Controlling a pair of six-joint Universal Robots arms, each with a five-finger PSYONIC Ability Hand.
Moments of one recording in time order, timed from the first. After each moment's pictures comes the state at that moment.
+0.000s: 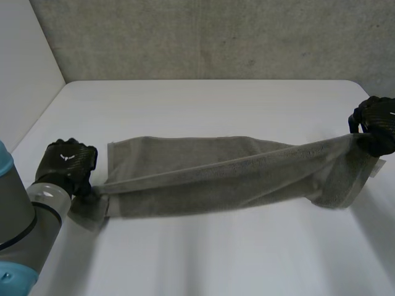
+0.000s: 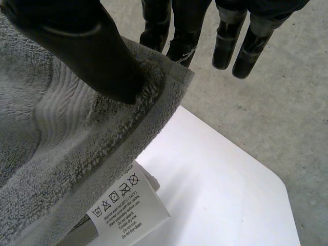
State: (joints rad) left arm 4.39 -1.72 -1.90 3.31 -1.71 3.45; right arm 1.36 -1.43 1.71 -0.02 0.94 2.71; left_hand 0.68 0.68 0.22 0.23 0.50; right_hand 1.32 1.32 0.23 0.25 1.14
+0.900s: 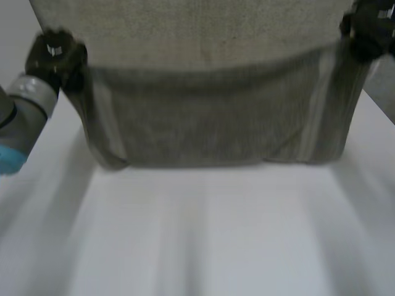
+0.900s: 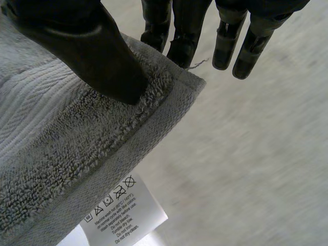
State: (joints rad) left arm 4.53 -1.97 -1.25 3.36 -1.41 3.45; right arm 1.58 -1.08 0.87 0.06 1.06 2.70; left_hand 1.30 1.34 0.22 0.23 1.15; right_hand 1.32 1.32 0.23 0.25 1.15
